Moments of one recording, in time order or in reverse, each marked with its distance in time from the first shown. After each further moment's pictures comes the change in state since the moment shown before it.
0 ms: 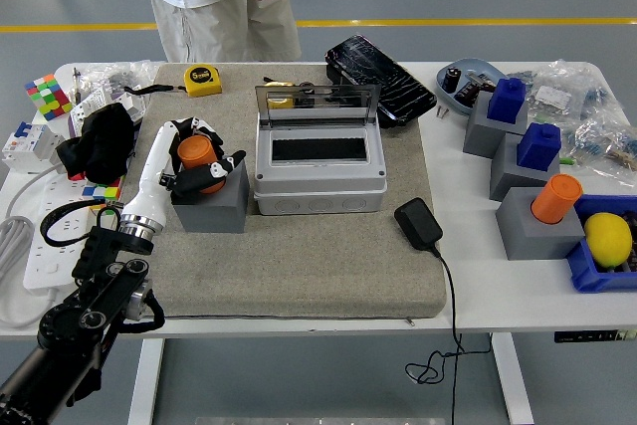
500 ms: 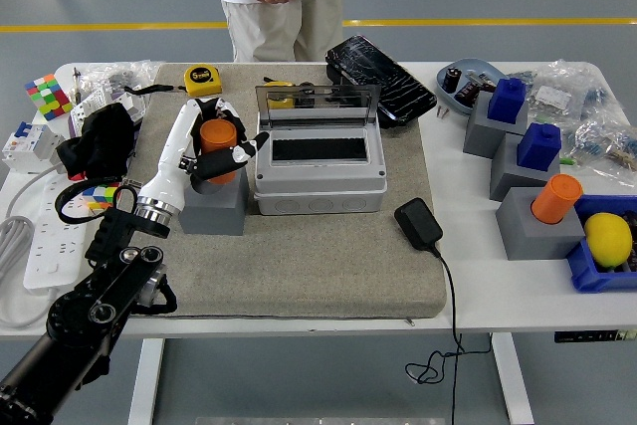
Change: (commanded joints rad) left arm -0.036 0.000 0.070 -0.139 0.077 0.014 0.028; right arm 0.003 -0.001 0.002 0.000 0.001 -0.005 0.007
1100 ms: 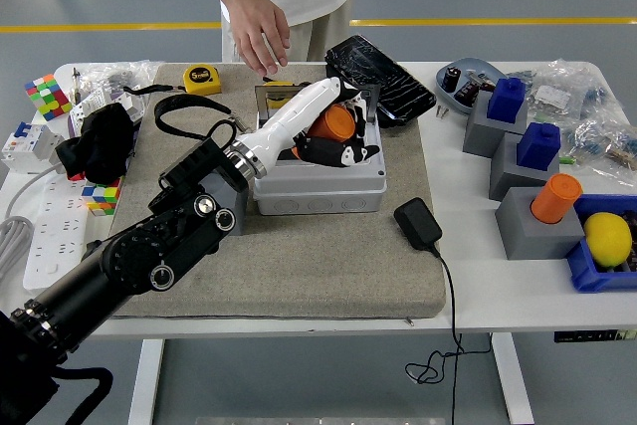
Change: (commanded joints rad) left arm -0.313 0.000 0.353 0.033 0.317 -0.043 0.244; right arm 0.001 -0.002 -0.005 0.000 -0.004 -0.001 0.000
